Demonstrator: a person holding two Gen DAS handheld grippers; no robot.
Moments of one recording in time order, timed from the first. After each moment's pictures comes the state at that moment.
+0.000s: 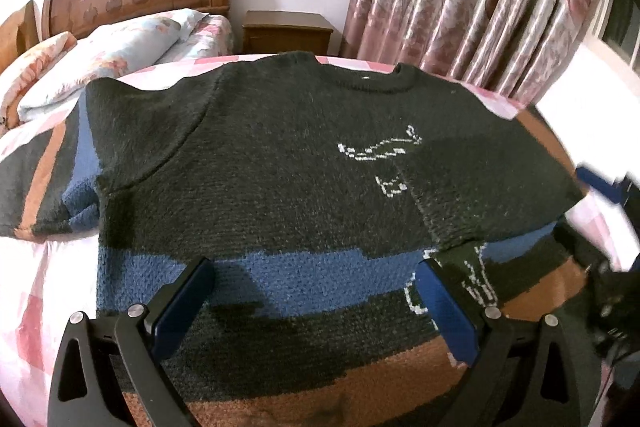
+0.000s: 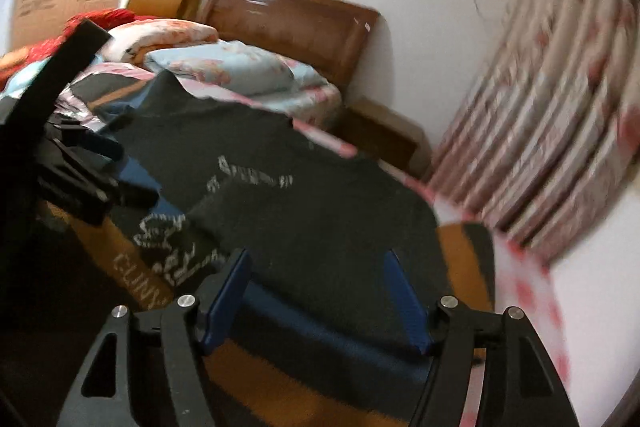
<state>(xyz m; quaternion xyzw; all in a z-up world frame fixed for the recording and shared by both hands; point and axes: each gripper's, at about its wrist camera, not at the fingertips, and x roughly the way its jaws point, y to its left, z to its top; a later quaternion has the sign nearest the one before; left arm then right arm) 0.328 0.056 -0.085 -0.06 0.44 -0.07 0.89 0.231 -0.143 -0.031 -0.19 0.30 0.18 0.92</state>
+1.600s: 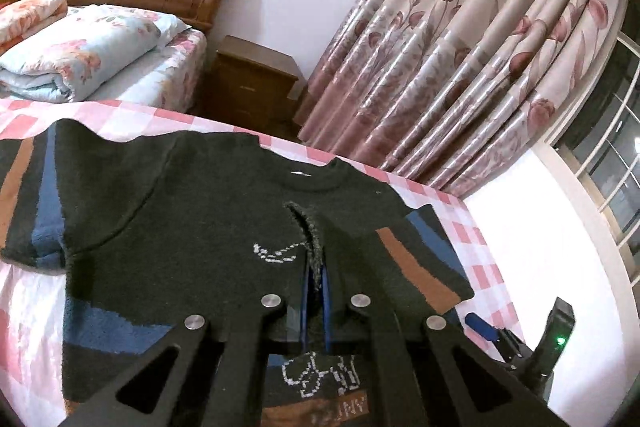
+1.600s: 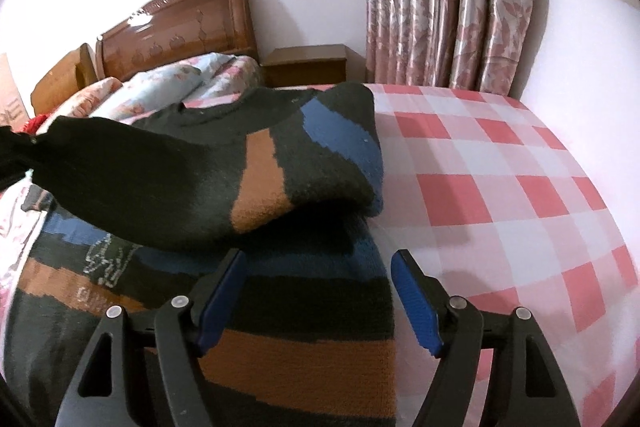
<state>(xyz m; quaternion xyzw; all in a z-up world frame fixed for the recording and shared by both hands) 0.343 0.059 -0.011 -0.21 0.37 -0.14 0.89 0.254 -0.227 -0.059 0.03 0.39 0.06 0.92</state>
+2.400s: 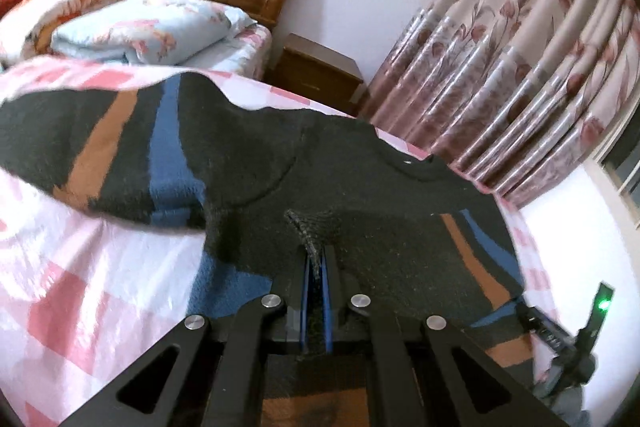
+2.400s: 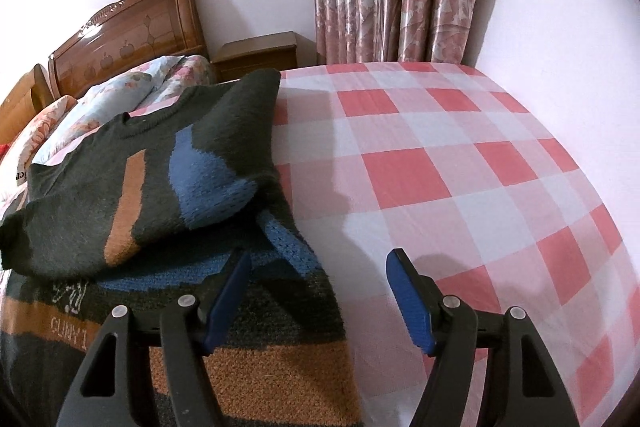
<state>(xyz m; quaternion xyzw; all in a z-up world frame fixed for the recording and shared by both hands) 0.314 0.133 -0.060 -0.20 0.39 -0.04 0.90 0.264 -0.248 -0.068 0.06 0.42 -0.02 0.91</state>
